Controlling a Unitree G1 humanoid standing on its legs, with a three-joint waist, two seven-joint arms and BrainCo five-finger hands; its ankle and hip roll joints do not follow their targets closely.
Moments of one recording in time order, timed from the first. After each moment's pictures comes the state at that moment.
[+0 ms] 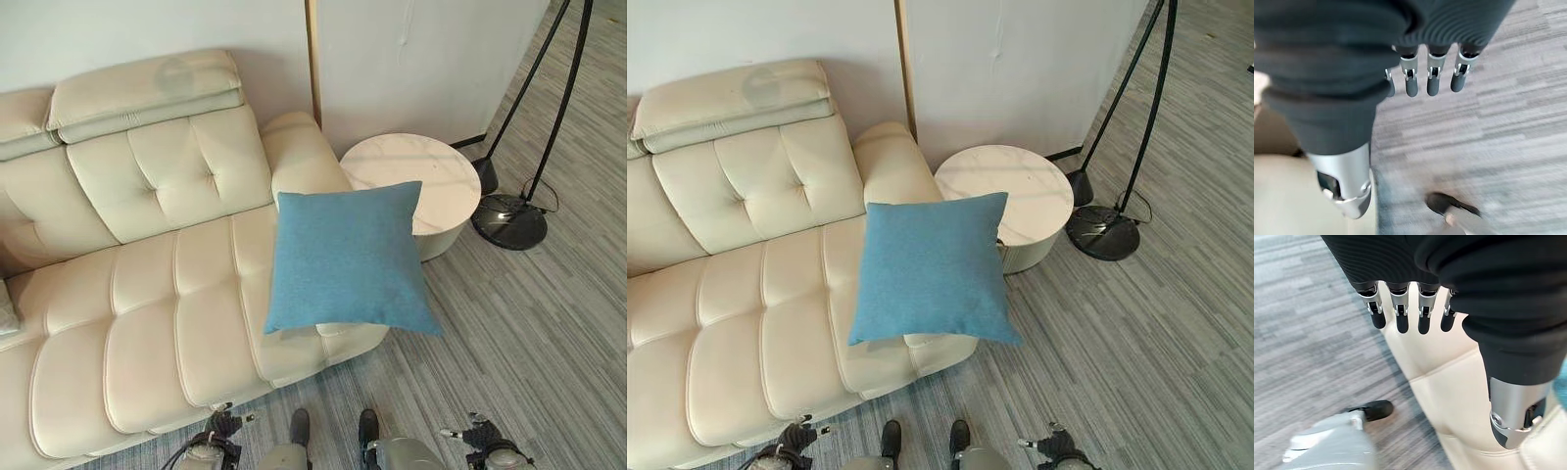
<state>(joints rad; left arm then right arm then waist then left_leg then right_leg) -0.08 0.26 -0.17 1.11 -0.19 -0.03 0.12 -0.03 -0.34 0.14 1.03 0.11 0.00 -0.20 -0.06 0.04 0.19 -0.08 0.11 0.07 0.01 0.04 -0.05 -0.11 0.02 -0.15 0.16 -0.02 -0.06</state>
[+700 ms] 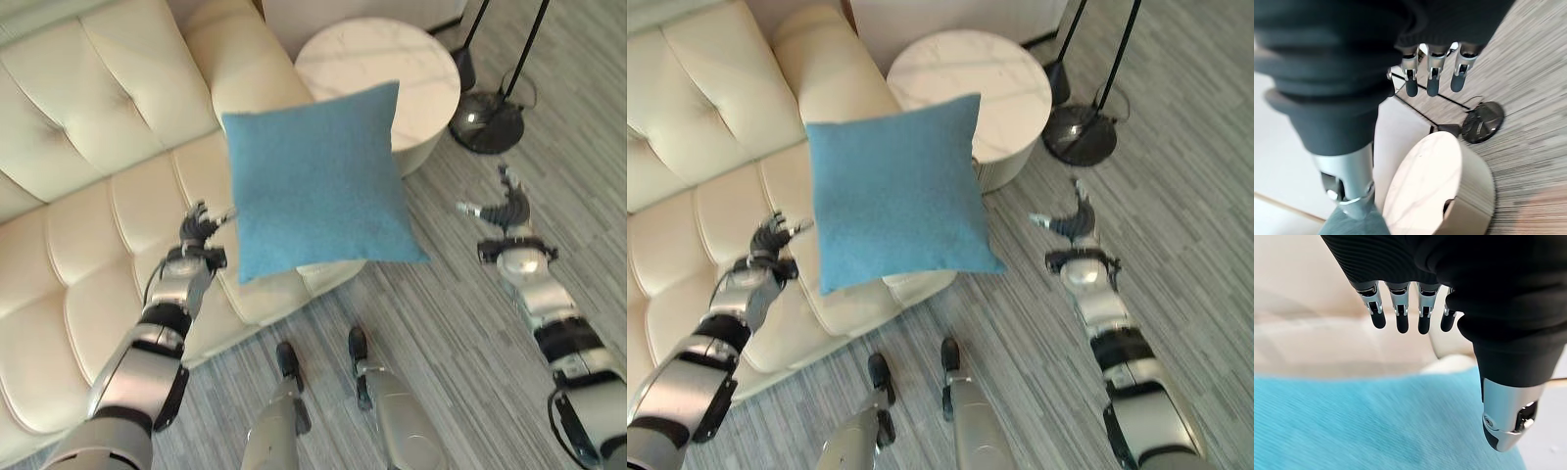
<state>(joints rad) -0.85 0.51 -0.25 1.00 -0.62 -0.06 0.21 -0.77 -0.59 0.30 0.51 0.16 0.05 -0.43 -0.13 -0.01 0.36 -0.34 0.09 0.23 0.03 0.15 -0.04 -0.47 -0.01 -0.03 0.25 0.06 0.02</state>
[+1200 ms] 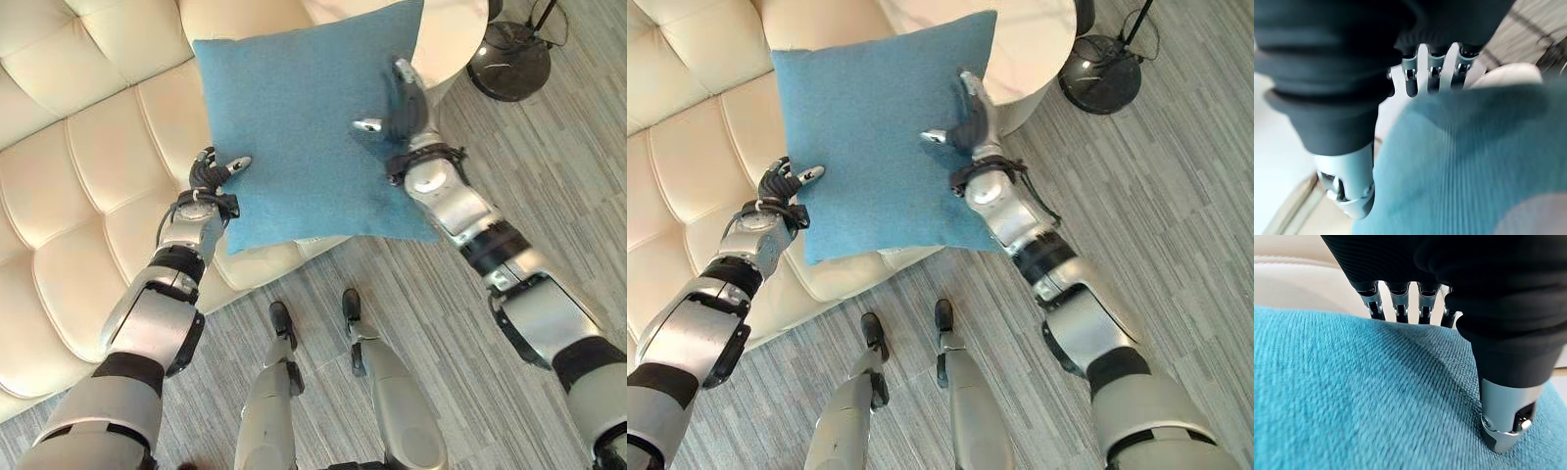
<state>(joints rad) -1.10 0.47 -0.35 1.17 -0.65 -0.04 0.22 -1.21 -0.35 0.63 0.67 0.18 0.10 -0.50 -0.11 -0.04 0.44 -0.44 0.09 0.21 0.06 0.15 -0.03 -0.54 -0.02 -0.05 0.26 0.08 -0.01</state>
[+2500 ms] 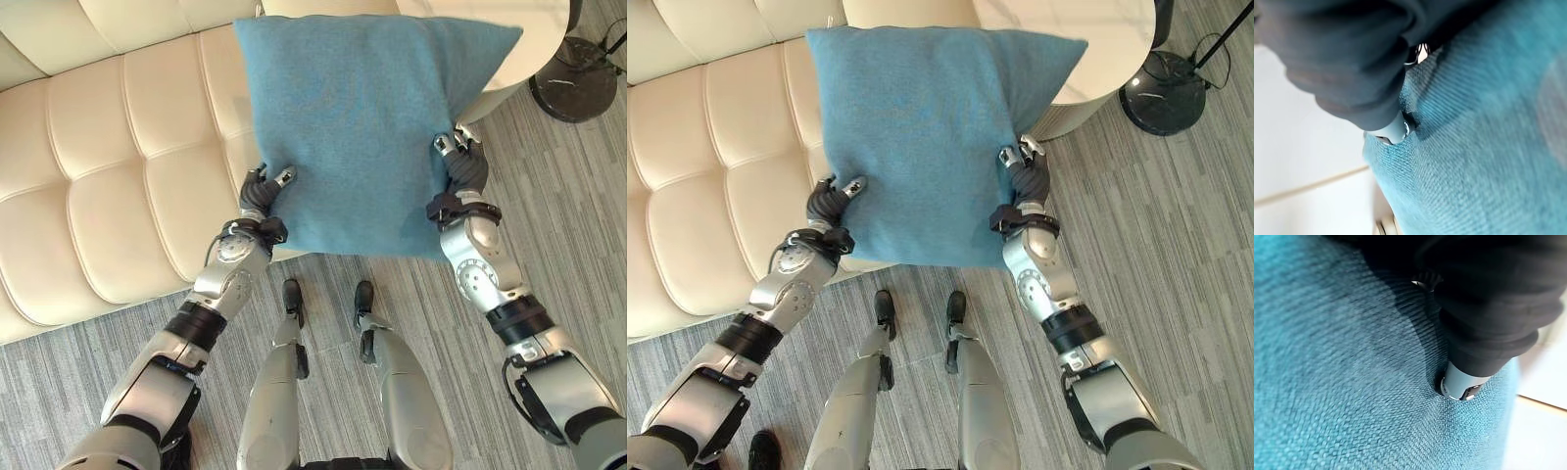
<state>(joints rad) -0.60 0.43 -0.29 0.23 -0.62 -0.09 0.40 -0.64 -0.44 0.35 0.21 0.66 -0.20 -0.43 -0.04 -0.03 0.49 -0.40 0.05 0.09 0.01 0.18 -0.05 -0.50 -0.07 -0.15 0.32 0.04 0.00</state>
